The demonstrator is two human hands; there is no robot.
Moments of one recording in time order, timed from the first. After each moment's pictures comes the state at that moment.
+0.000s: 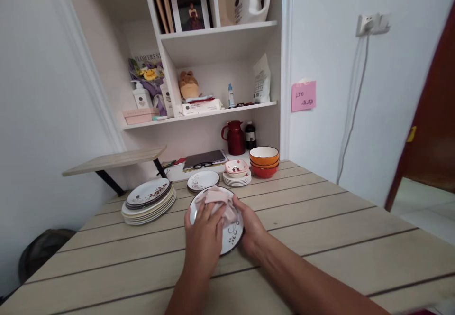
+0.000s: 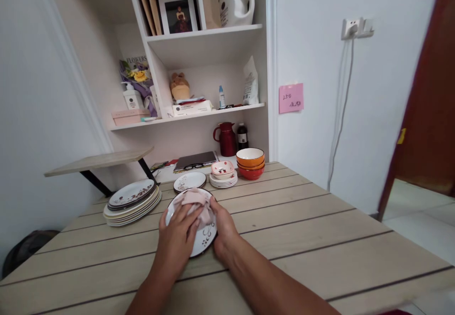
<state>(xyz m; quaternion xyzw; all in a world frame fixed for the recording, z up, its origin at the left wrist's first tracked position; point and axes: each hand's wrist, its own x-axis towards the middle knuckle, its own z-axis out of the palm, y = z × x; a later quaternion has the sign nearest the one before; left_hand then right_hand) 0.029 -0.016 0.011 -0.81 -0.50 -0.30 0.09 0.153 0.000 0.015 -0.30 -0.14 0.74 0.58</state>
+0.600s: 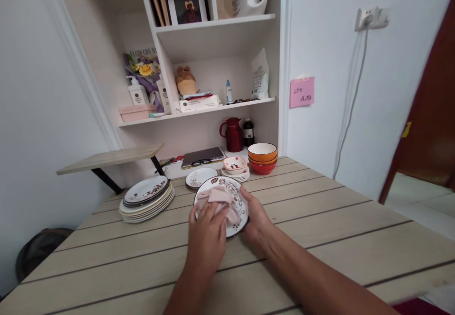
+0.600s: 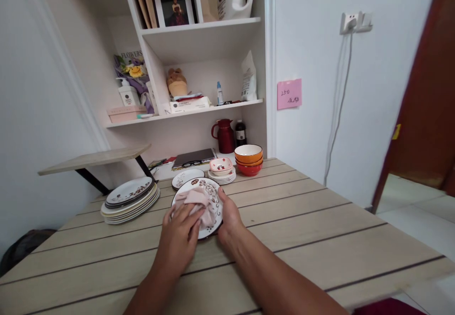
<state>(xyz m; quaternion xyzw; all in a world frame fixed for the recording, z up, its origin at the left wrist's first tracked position) 0.034 -0.020 0.010 -0.84 -0.43 -0.30 0.12 0.169 0.002 0.026 -0.29 -0.11 0.74 0.60</state>
